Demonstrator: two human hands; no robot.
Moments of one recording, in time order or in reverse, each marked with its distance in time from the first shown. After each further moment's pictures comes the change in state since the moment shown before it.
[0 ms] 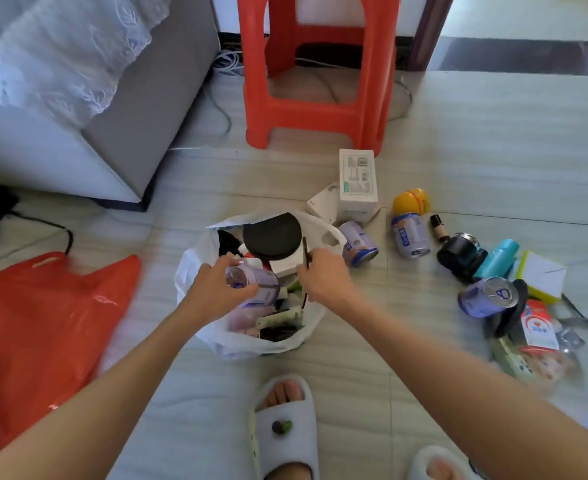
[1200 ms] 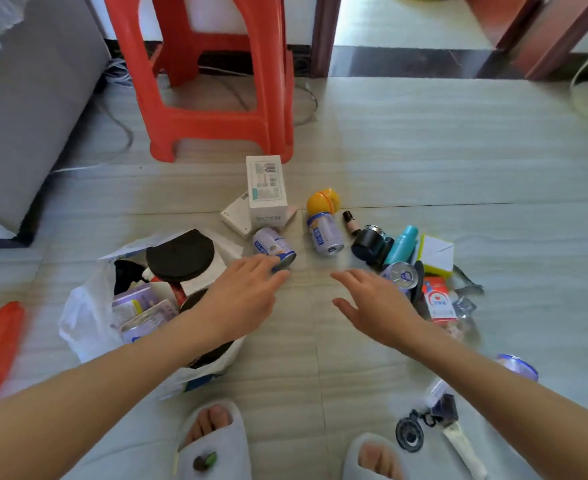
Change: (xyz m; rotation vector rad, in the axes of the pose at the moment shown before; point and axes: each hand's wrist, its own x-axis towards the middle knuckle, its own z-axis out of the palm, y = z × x) left_hand -0.010 0.128 0.080 0.741 0.035 1.009; right_hand -0.070 0.146 -0.113 -0.579 0.116 -0.167
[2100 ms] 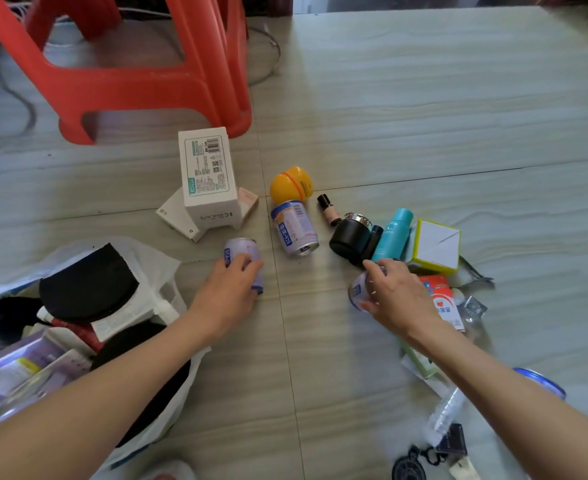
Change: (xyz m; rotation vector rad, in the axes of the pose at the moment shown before) left_hand 0.112 -0.014 0.122 -0.216 -0.236 -0.301; right_hand 0.067 0.130 0.074 -0.049 0.006 0.275
